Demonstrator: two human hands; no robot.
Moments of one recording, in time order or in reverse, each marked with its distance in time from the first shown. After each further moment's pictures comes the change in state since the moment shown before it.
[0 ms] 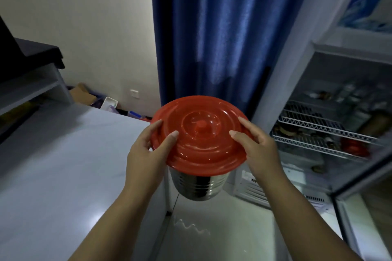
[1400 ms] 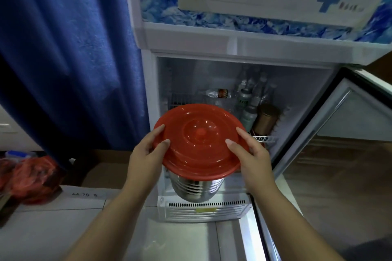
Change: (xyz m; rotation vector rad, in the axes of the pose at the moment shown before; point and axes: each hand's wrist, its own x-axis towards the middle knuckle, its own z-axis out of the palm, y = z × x) left_hand 0.059 -0.021 0.477 -0.025 -0.422 -0.020; right_hand 0.192 0.083 -0.396 0.168 0.349 0.031
